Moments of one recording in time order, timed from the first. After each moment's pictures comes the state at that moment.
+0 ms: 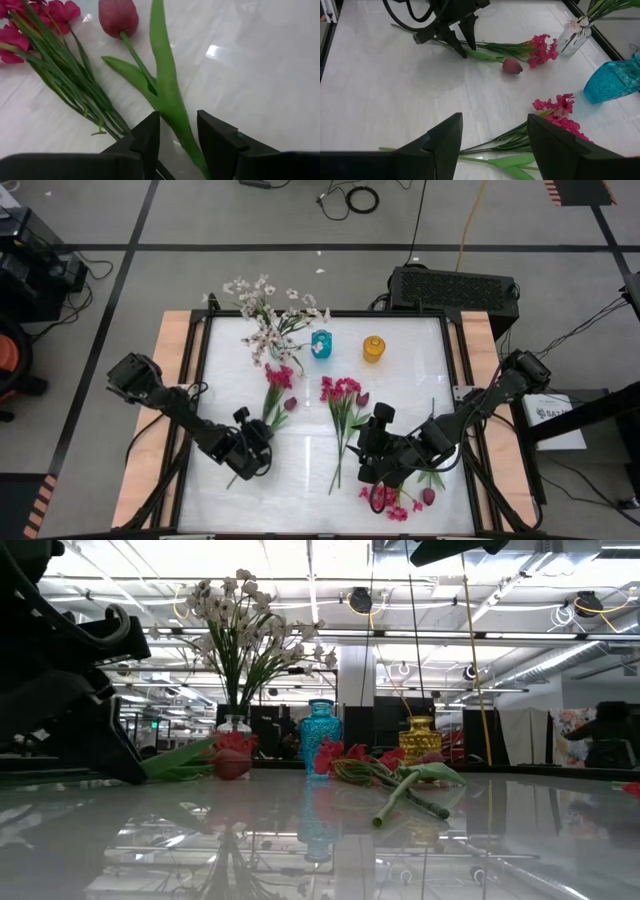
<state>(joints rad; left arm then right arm) -0.63 1.64 0.63 -0.30 -0.69 -0.96 0.59 1.59 1.28 -0.60 0.70 0.58</state>
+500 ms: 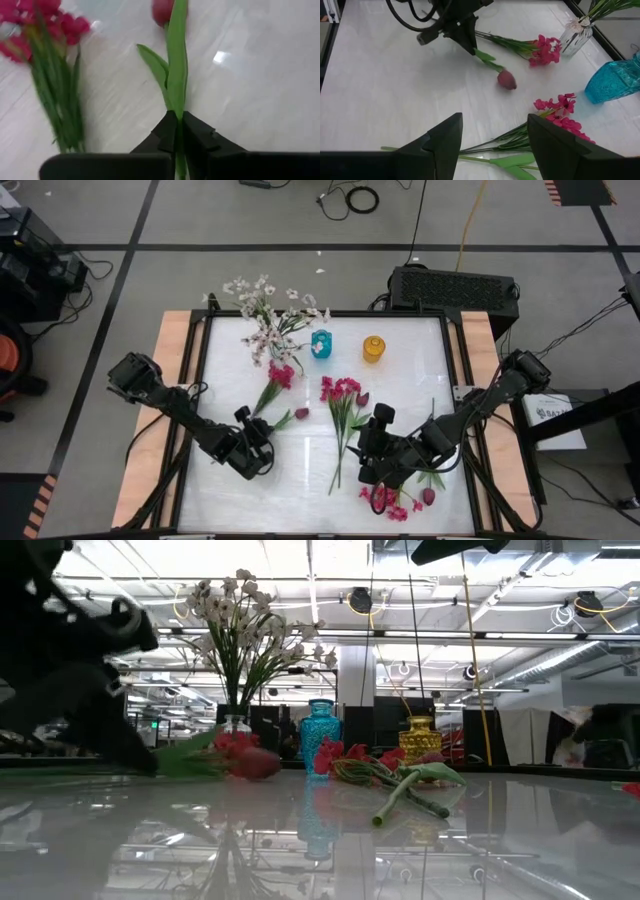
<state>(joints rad) -0.63 1.63 0.66 -0.31 -0.73 -0.96 0.59 1.59 1.28 -0.60 0.70 0.58</state>
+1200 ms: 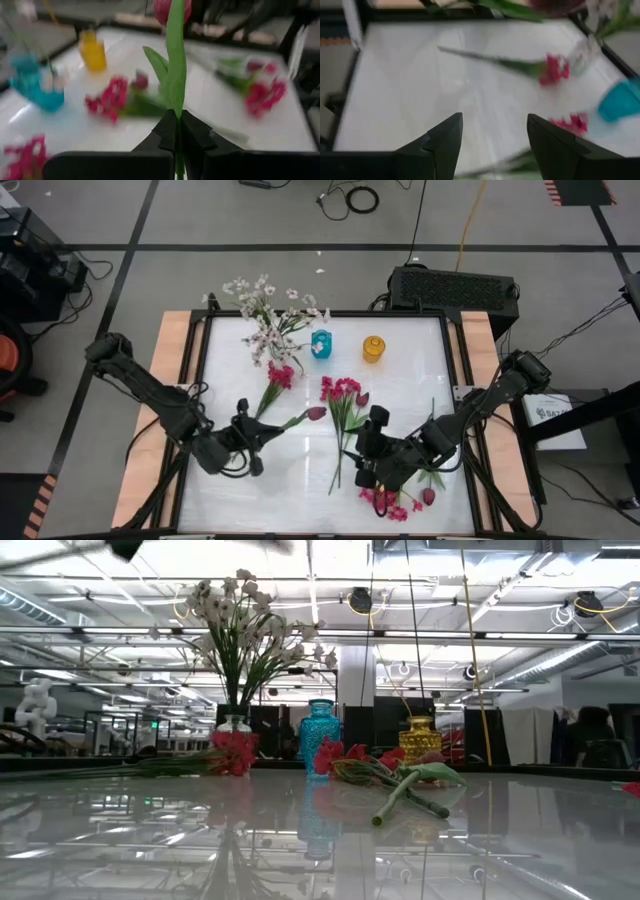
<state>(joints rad) -0.70 1.27 0.85 -0.15 -0.88 -0.52 0.59 1.59 1.27 -0.47 0.71 0.53</state>
